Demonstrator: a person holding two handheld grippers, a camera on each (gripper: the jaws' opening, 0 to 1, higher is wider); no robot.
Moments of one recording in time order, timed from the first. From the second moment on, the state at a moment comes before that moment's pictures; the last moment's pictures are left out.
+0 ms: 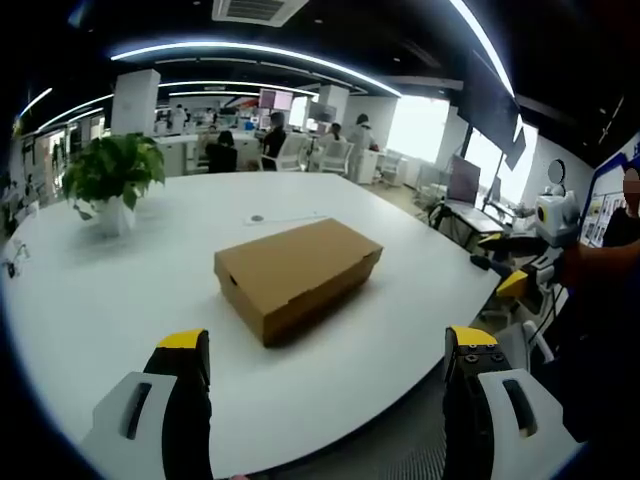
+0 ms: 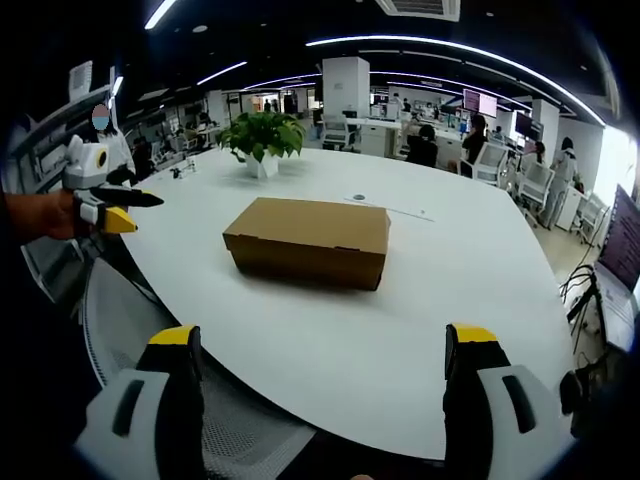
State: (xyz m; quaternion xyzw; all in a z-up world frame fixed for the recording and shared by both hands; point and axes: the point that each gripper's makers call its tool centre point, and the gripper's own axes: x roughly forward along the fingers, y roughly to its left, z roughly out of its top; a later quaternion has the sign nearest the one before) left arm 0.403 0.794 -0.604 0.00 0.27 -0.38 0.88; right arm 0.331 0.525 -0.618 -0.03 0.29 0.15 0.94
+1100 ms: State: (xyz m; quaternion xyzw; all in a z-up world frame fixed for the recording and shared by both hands) left arm 0.402 0.793 -0.605 0.00 0.27 -0.38 0.88; right arm 0.331 0.525 -0.618 -0.03 0.29 0.15 0.94
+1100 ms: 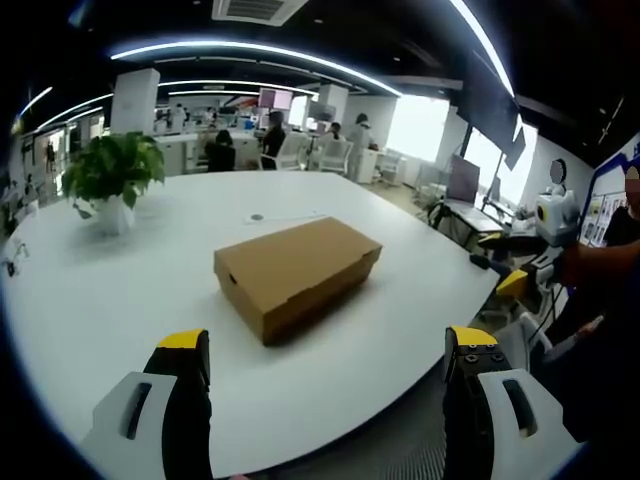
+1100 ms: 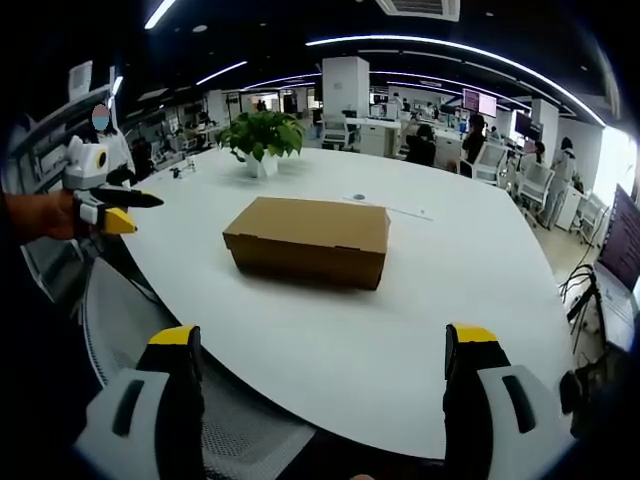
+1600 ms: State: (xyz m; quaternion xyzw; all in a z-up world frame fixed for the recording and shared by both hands) left arm 0.404 0.792 -0.608 0.00 0.27 -0.38 0.88; right arm 0.335 0.527 -0.621 -0.03 0.30 0.15 0.94
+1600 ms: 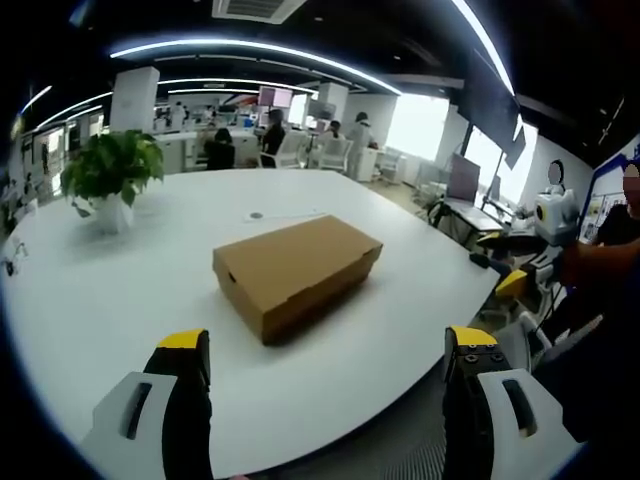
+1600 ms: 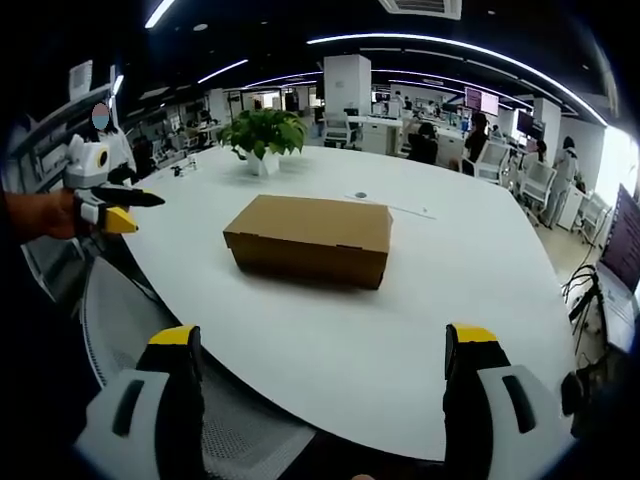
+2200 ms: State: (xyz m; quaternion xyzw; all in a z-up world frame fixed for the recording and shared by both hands) left arm 0.406 0.793 -0.616 0.00 0.28 -0.38 0.88; right arm 0.339 0.525 -0.627 -0.03 0.30 0.15 0.94
